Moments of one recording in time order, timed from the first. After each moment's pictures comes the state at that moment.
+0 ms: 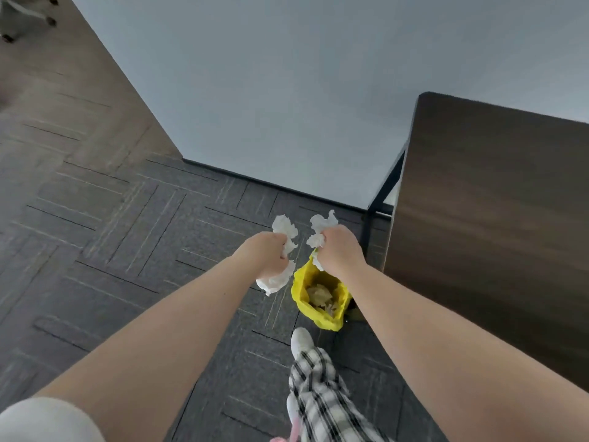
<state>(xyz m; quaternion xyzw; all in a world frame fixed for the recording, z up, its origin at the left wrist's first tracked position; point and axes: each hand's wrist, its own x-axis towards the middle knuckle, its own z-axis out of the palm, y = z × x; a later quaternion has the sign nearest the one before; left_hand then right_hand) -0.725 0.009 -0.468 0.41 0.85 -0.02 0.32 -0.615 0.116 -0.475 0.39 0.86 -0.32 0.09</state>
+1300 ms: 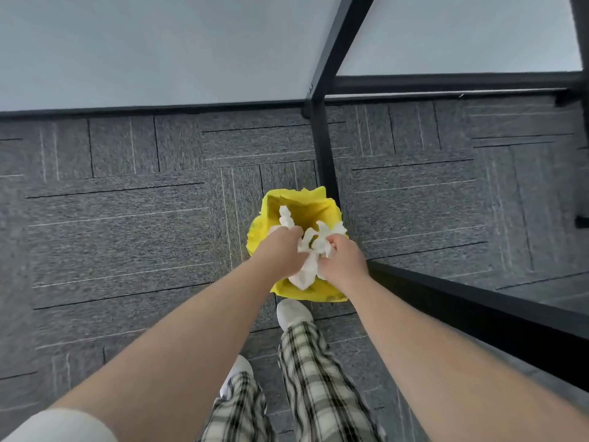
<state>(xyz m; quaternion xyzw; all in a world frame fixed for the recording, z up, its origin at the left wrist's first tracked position) -0.731 0.116 -0.857 0.54 0.68 -0.05 0.49 -0.601 0.136 -0.843 0.69 0.58 -0.41 0.14</state>
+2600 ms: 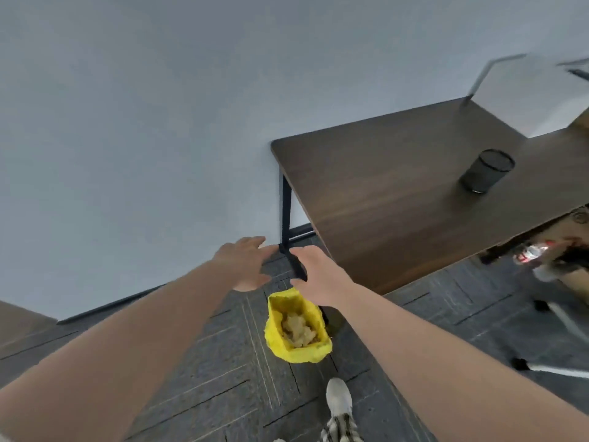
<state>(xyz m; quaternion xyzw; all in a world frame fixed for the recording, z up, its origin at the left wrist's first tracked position) -0.774 0.066 -0.374 0.76 0.59 -0.21 0.15 -0.596 0.057 -0.395 0.56 0.77 -0.31 -0.02</state>
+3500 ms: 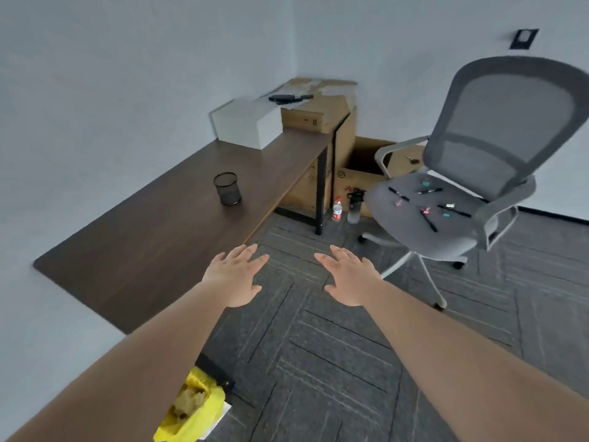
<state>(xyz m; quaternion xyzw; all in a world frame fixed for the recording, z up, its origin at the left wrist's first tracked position) -0.334 -0.044 -0.295 0.92 0.33 -0.20 -0.01 -0.137 -0.179 -0.324 0.80 0.57 -0.18 0.03</state>
